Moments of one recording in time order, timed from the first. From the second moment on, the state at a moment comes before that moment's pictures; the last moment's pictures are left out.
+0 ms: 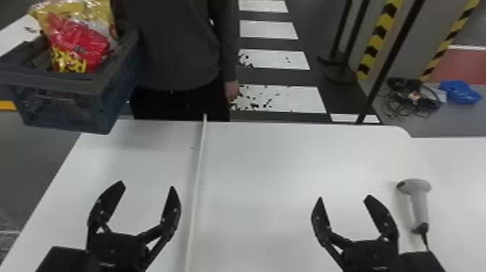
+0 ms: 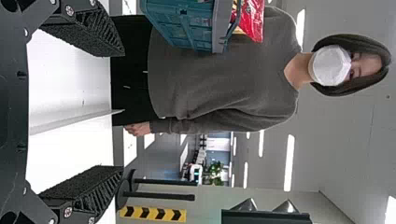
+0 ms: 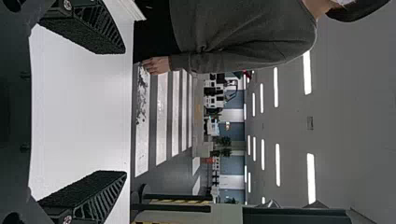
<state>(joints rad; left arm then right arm) 0.63 0.00 -0.05 -2.01 0.00 -0.22 -0.10 0.58 -0.18 0.11 -1.85 -0.10 -0.31 -0.09</state>
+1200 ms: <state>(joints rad) 0.64 0.00 -0.05 -2.01 0.00 -0.23 -0.11 0.58 -0.19 0.11 -1.85 -0.10 -0.31 -0.09</state>
